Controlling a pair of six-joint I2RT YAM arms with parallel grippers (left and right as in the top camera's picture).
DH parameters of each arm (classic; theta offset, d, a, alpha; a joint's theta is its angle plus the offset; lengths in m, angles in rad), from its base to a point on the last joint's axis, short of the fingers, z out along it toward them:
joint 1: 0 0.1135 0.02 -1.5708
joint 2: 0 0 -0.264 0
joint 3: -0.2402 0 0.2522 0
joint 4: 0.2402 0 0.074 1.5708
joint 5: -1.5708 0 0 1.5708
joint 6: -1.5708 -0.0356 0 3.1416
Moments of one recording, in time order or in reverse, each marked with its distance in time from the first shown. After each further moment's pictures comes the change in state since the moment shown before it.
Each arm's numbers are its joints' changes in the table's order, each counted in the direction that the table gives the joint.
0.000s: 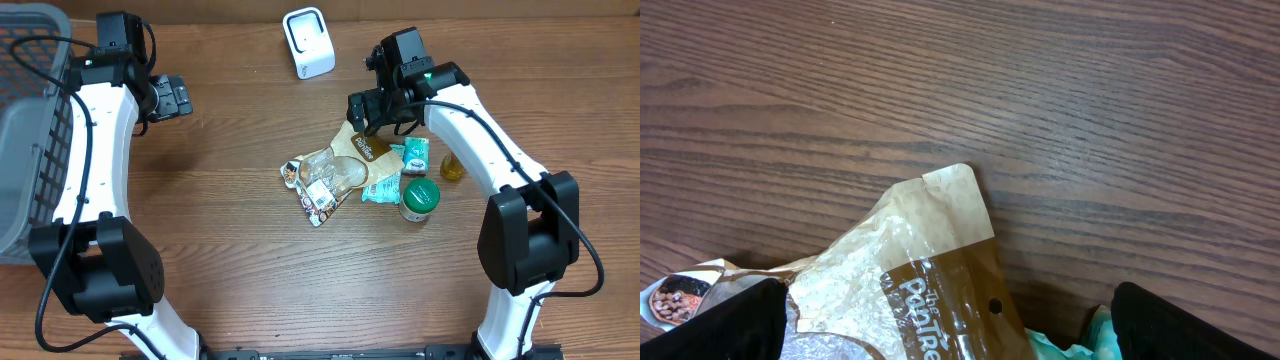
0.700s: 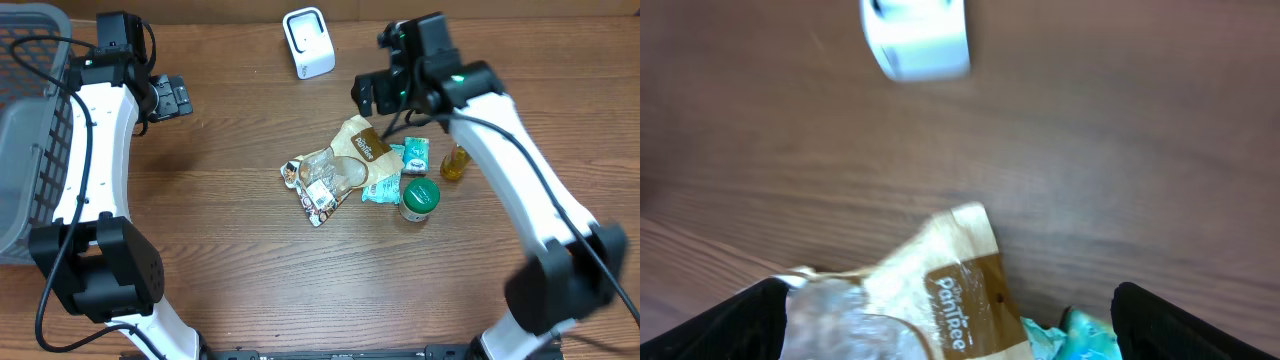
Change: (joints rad) left arm 0.000 0.000 0.000 0.000 0.000 0.000; right arm 0.002 -0.219 0.006 -0.001 -0.006 -0.003
